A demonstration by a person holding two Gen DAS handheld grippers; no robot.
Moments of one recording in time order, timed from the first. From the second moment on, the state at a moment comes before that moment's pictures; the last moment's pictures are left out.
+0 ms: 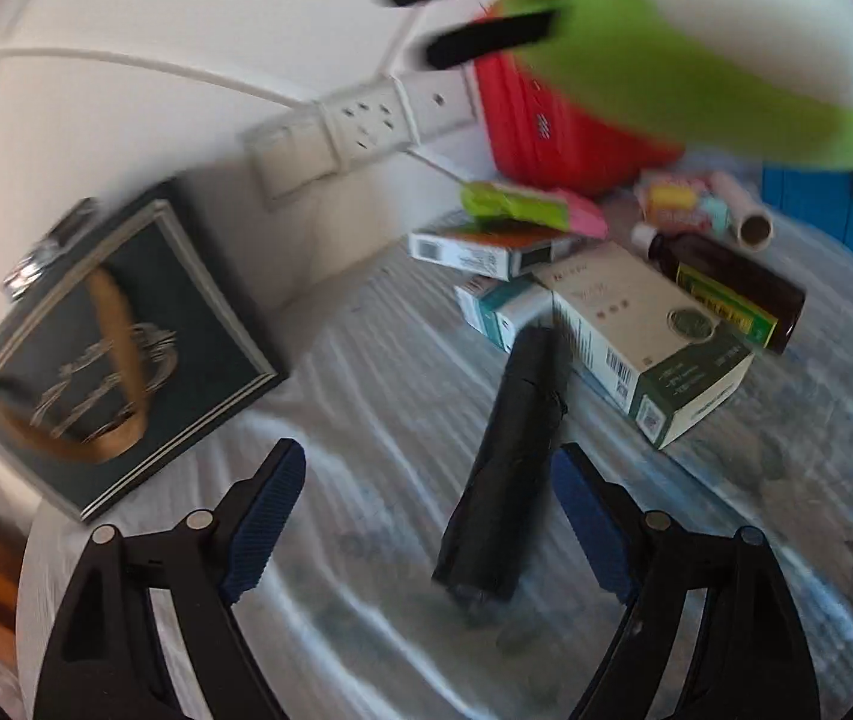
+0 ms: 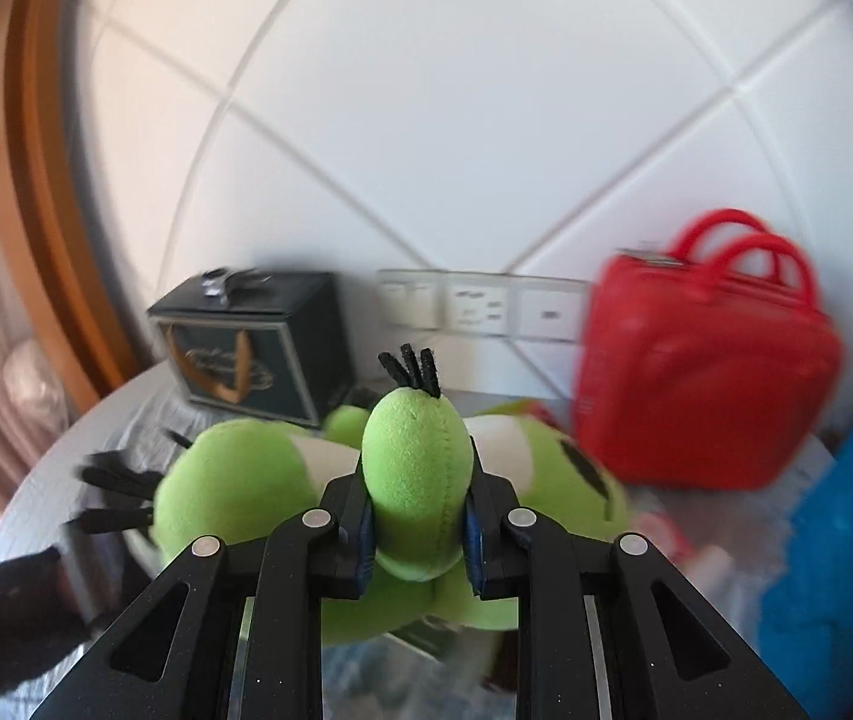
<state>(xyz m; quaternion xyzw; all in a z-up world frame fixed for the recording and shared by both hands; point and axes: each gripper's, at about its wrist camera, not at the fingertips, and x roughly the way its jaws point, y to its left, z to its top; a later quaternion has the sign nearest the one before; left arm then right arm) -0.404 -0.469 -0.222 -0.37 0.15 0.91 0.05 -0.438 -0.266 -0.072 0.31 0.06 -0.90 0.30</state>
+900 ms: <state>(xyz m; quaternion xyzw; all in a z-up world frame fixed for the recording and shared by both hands) -0.295 -0.398 -0.088 -0.27 0.14 0.95 -0.03 -0.328 -0.180 0.000 0.24 0.01 -0.93 0.28</state>
